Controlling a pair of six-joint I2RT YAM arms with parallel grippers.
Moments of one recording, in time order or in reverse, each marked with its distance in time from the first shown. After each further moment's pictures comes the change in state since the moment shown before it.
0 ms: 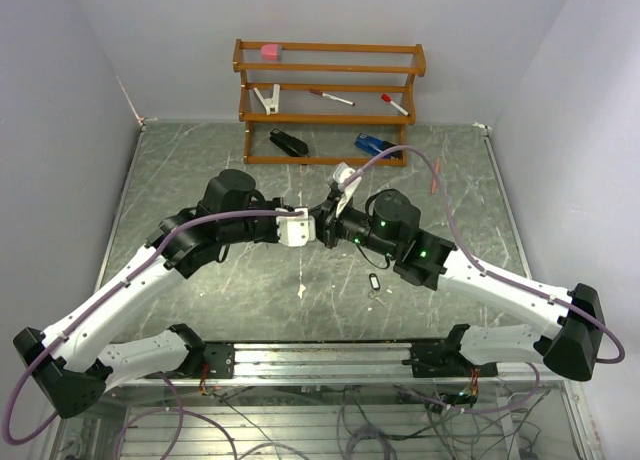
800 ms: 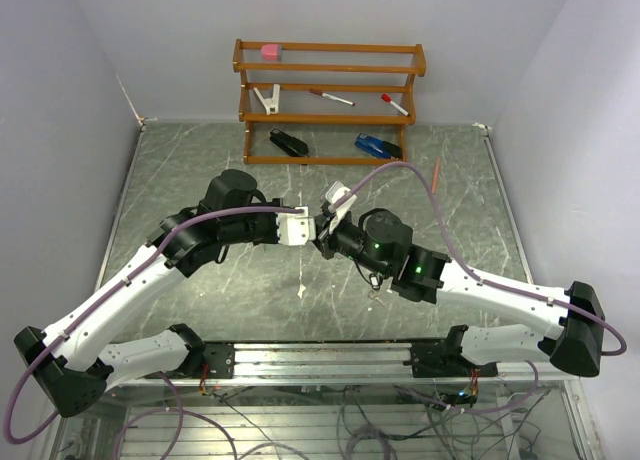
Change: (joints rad) left arm 0.000 0.009 0.008 -0.039 0.000 -0.034; right arm 0.126 -0.018 -0.065 0.029 0.264 -0.117
